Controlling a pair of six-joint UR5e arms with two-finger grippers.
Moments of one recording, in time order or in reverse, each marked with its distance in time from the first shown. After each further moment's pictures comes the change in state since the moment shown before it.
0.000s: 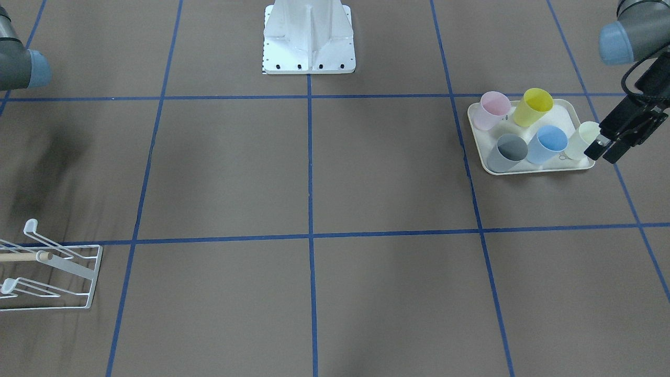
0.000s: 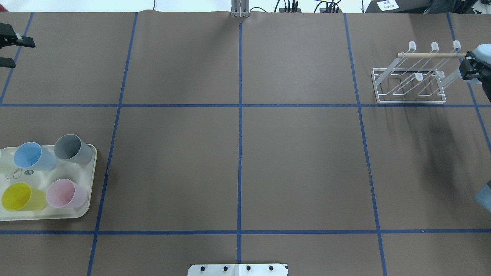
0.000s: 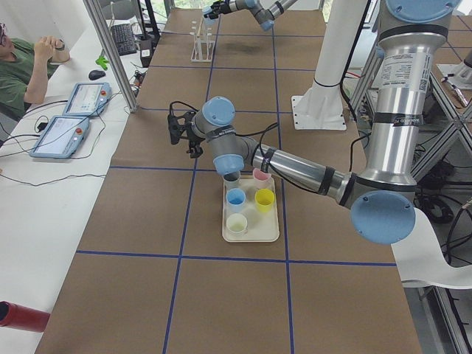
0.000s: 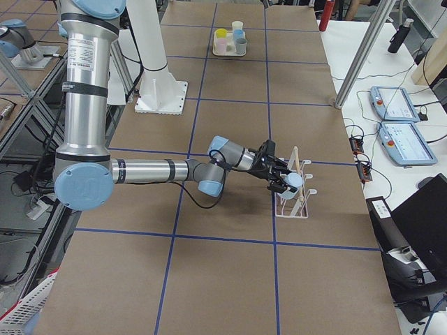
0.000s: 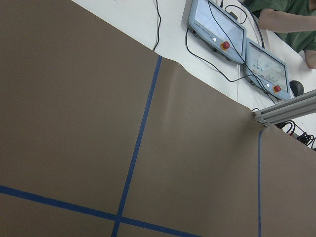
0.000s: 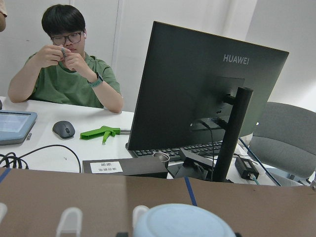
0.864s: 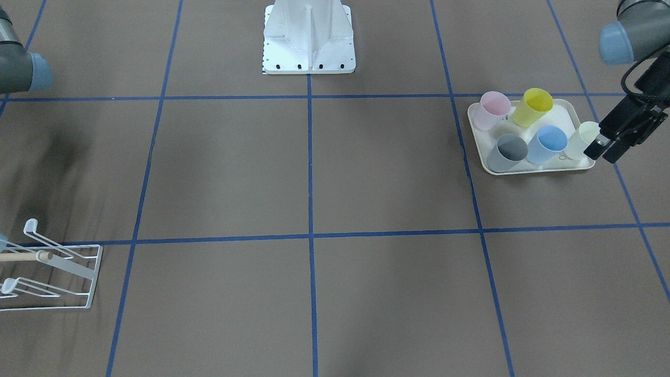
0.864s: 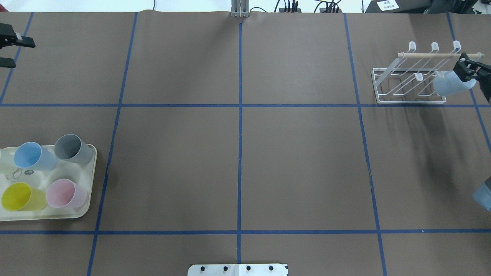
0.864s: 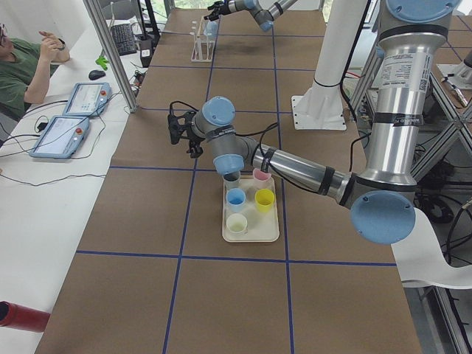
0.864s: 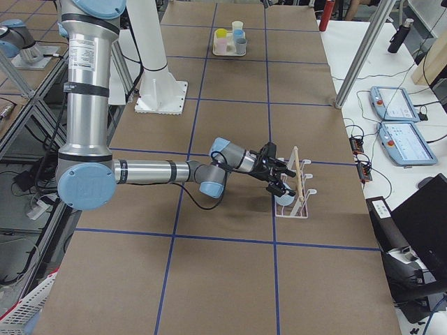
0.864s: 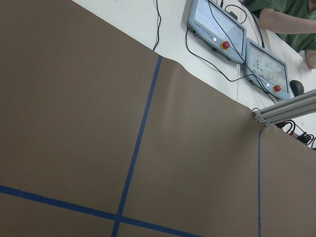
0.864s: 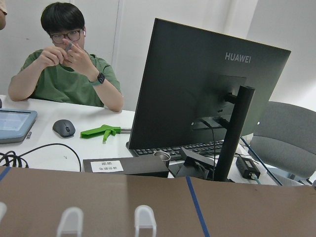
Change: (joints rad) left arm 0.000 0.000 -0.001 0.000 -0.002 0.000; right arm 0.001 0.012 -0.005 0.002 0.002 -0.002
